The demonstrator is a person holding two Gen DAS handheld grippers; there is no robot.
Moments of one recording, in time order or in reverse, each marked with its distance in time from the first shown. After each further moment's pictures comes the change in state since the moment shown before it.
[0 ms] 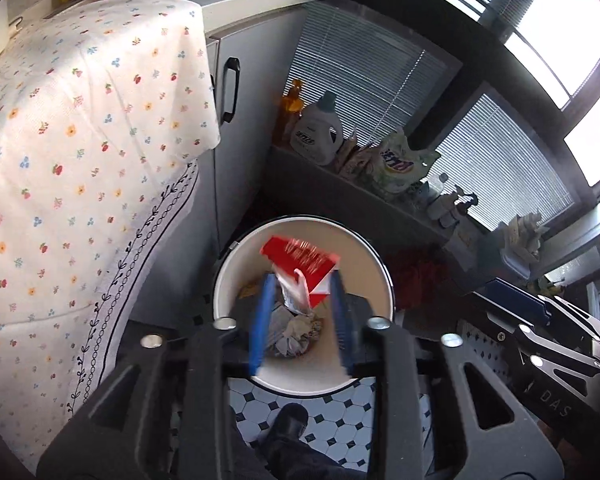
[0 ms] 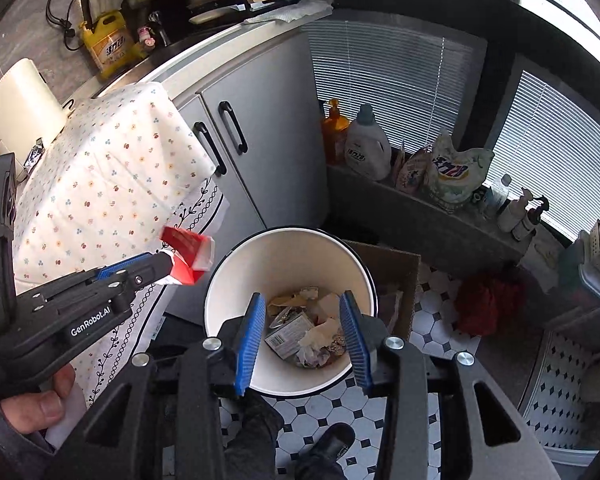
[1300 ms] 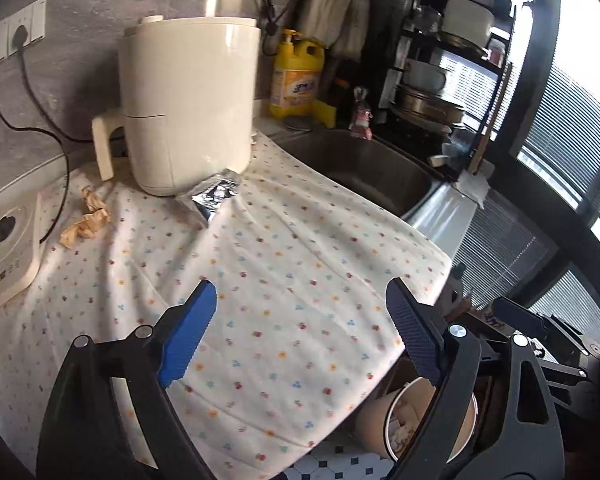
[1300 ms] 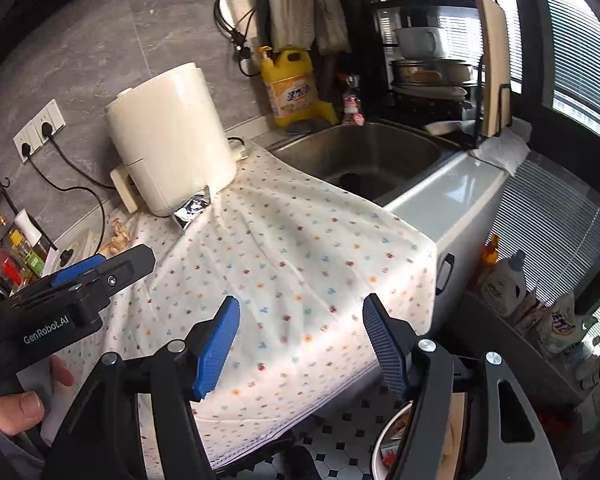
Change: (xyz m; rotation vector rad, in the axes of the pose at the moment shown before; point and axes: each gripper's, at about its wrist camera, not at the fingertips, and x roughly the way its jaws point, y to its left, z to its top) left arm -0.239 0.196 0.063 -0.281 -0.418 0.385; right arm -0.047 0.266 0.119 -0.325 -0.209 0.337
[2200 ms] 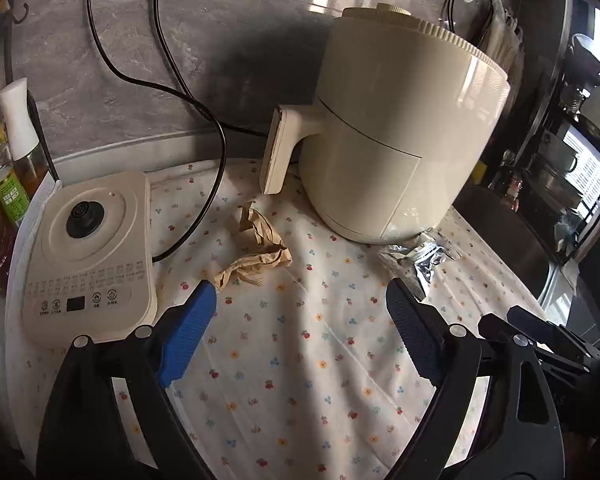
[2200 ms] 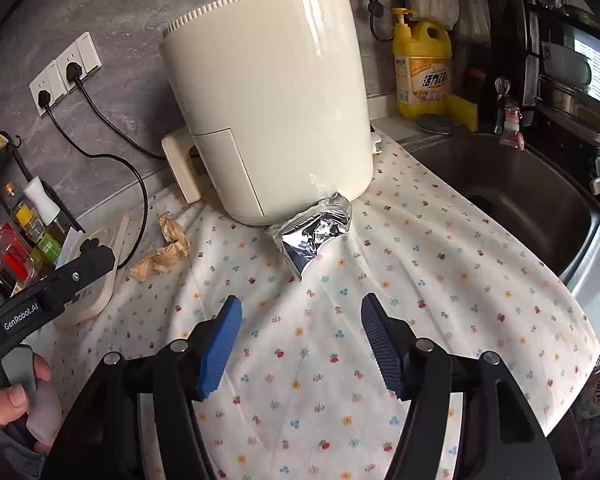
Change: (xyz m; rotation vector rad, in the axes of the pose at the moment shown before) left arm 0.040 0.203 0.046 -0.233 -0.018 0.220; right arm 0.155 0.157 0.066 -0.157 0.103 0.156
